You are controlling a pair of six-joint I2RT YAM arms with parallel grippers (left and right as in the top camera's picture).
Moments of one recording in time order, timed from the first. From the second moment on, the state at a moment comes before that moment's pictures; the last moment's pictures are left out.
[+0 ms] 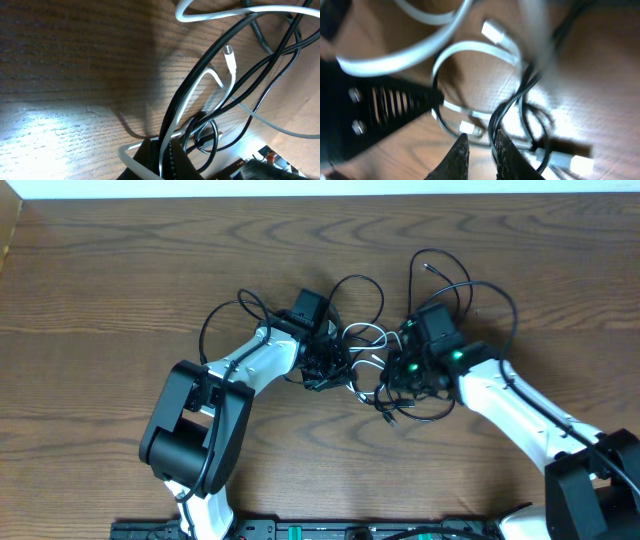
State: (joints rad) left arm -0.43 1.92 1.12 -0.52 0.62 -0.79; right arm 0.45 1.59 0.93 -0.51 -0.32 0.60
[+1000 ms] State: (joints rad) left arm -0.43 1.92 1.12 -0.52 0.61 -0.79; right arm 0.59 1.73 0.93 -0.49 -0.13 0.62
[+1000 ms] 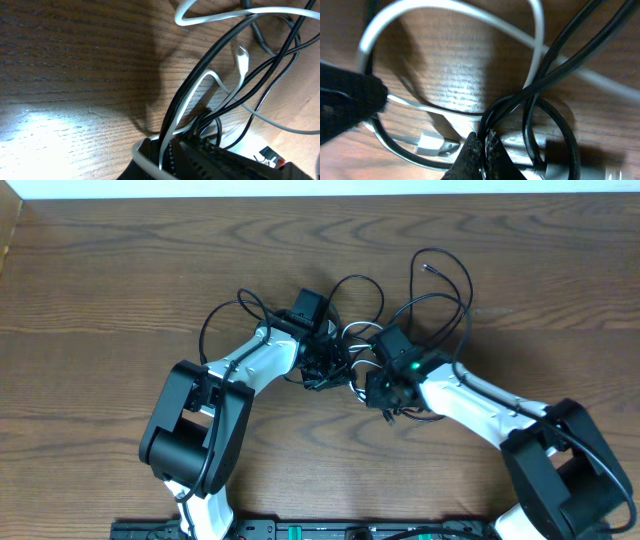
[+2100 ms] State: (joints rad) left arm -0.43 1.92 1.12 -0.63 0.52 -0.71; right arm 0.26 1.49 1.02 -0.38 -0.43 0.59
